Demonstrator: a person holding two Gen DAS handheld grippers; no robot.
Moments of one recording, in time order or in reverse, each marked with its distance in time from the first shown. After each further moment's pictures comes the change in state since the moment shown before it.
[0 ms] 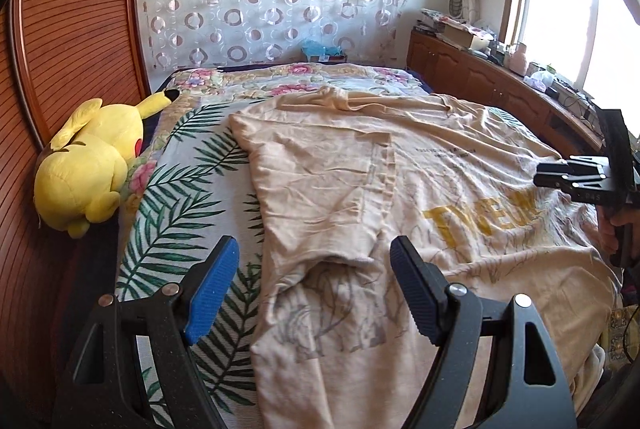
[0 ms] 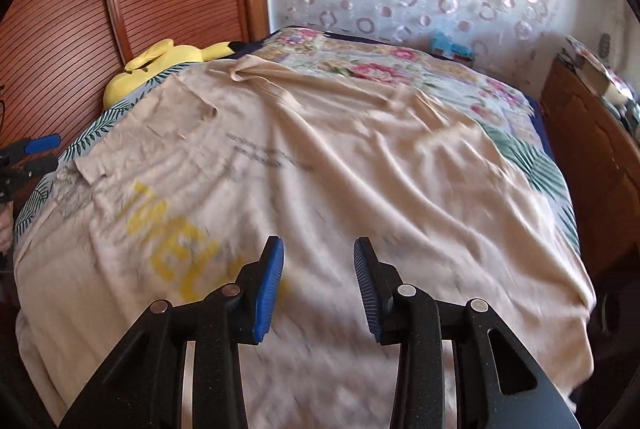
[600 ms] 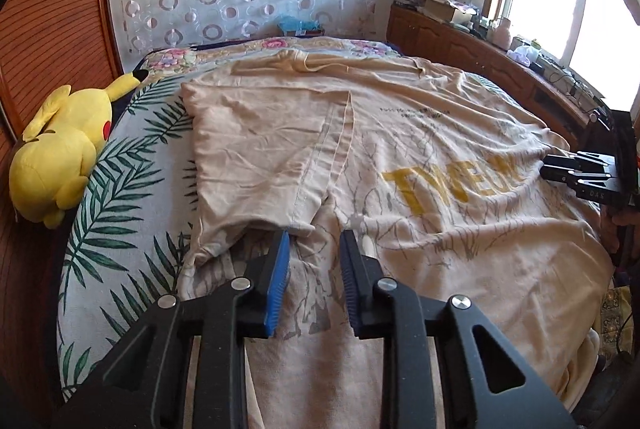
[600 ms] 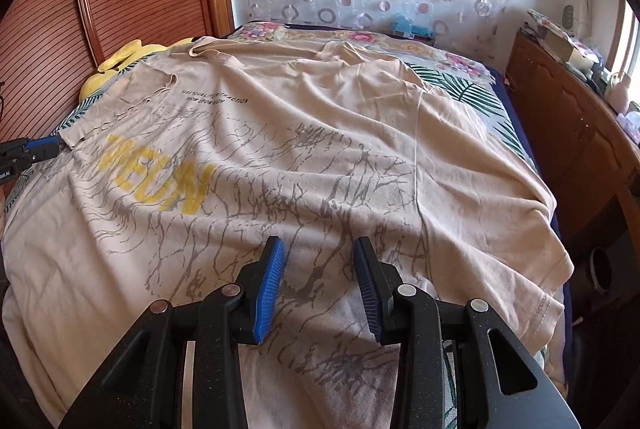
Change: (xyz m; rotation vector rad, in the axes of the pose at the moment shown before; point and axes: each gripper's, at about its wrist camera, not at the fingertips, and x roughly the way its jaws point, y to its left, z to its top) left arm 0.022 -0.030 -0.013 0.024 0.102 -0.061; right arm -0.048 0.003 -0.053 0.058 0.020 -0.085
